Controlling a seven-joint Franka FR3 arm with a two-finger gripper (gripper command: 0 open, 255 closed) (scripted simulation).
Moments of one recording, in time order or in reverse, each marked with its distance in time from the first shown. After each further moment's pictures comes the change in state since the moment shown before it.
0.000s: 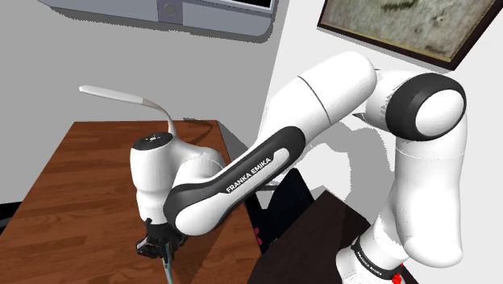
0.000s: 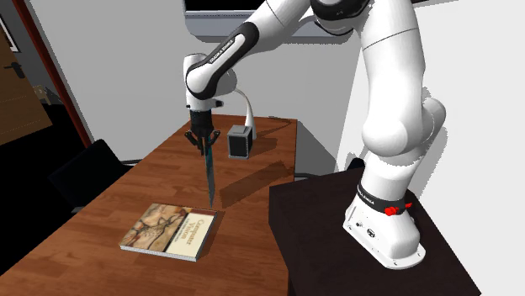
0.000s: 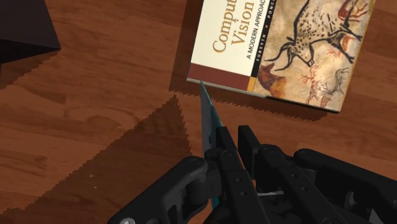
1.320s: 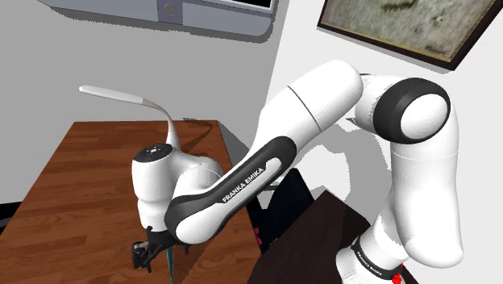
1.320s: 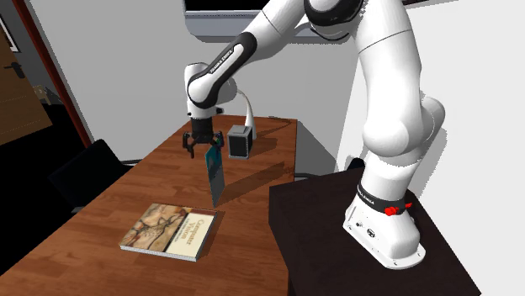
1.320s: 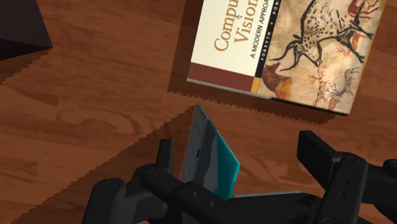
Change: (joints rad) arm 0.017 0.054 -0.020 0.000 -0.026 0.050 0.010
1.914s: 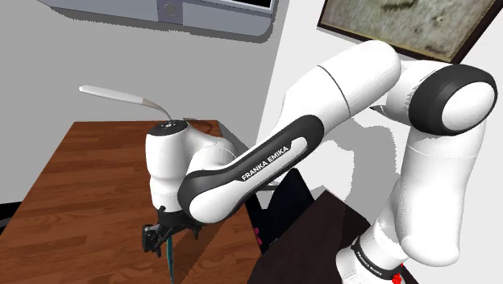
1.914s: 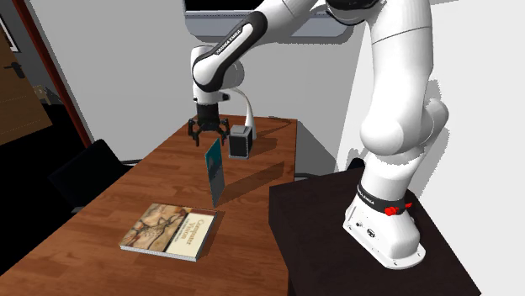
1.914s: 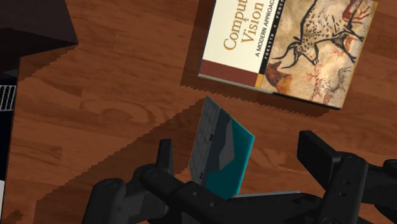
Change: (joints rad) arm -0.074 -0.158 0.043 -0.087 0.071 -0.050 -0.075
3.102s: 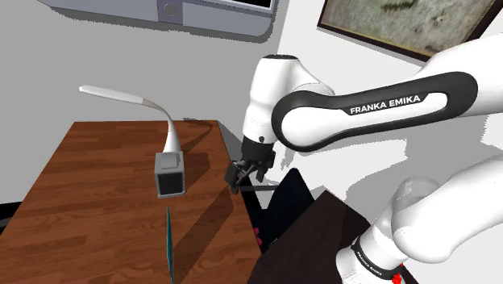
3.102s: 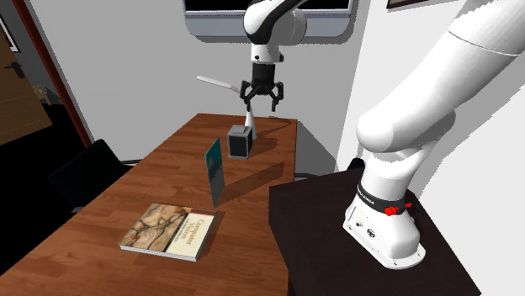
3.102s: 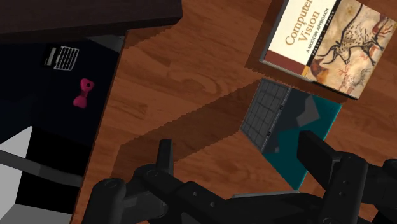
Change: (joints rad) arm -0.158 -0.734 -0.142 -0.439 0.341 -0.185 -0.594
